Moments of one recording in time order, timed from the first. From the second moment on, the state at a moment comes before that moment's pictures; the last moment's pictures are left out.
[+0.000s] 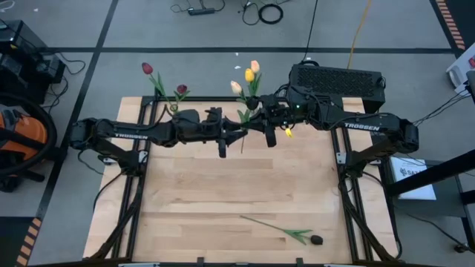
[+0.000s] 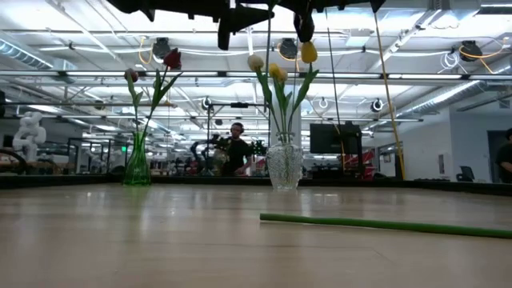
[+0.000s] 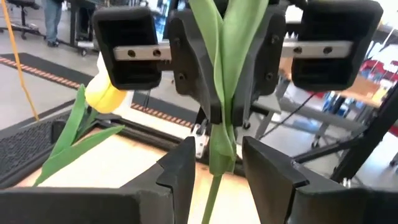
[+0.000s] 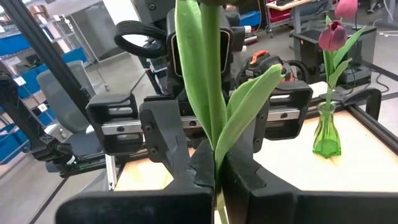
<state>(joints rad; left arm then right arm) 0.12 1.40 0.97 0.42 0.03 -0.28 -0.27 1.38 1.19 0.04 -0.37 0.28</state>
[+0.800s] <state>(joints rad) 0.10 1.41 0.97 0.40 0.03 -0.12 -0.27 1.38 1.19 0.02 -0.37 0.28</state>
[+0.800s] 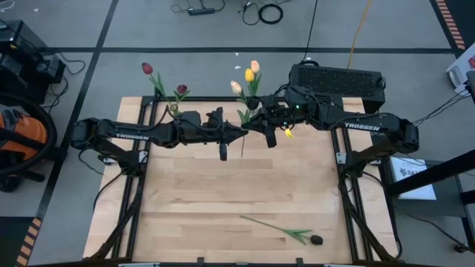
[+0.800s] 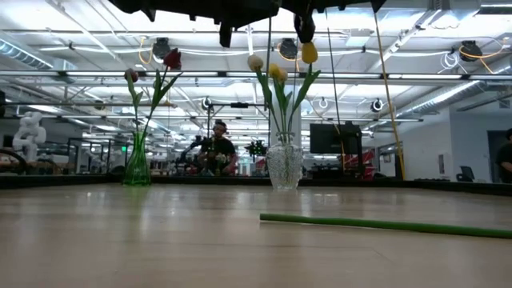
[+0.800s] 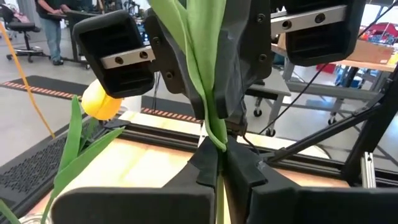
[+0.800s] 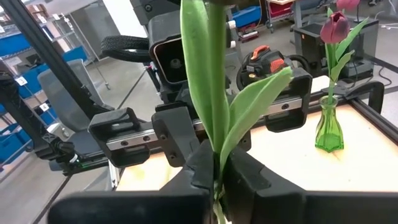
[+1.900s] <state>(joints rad) 0.11 0.99 0.97 0.06 -0.46 0.02 -0.30 0.97 1.19 -0.61 -0.01 0.24</state>
